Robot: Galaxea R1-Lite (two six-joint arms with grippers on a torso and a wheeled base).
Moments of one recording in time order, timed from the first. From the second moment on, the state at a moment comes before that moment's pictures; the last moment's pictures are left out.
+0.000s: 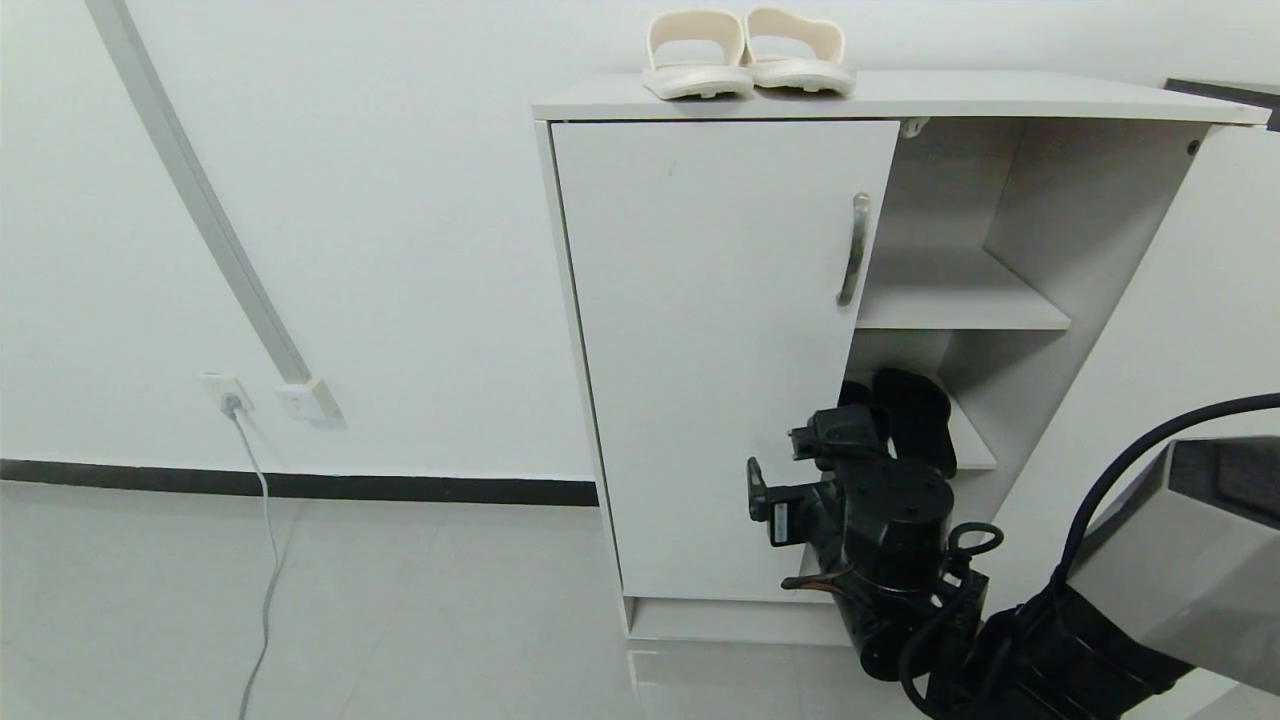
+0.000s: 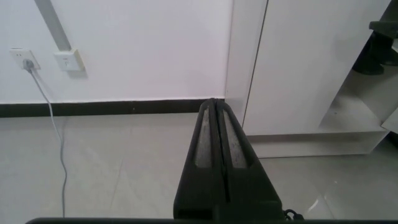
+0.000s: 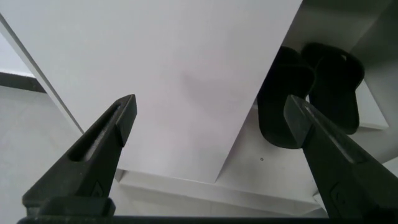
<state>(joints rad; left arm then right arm) 0.00 0.00 0.00 0.00 -0.03 0.01 0.81 2.09 -0.74 -1.29 -0.71 0.00</state>
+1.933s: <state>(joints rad) 0.00 0.00 0.00 0.00 -0.03 0.01 0.81 2.09 -0.73 -1.33 -0.71 -0.03</state>
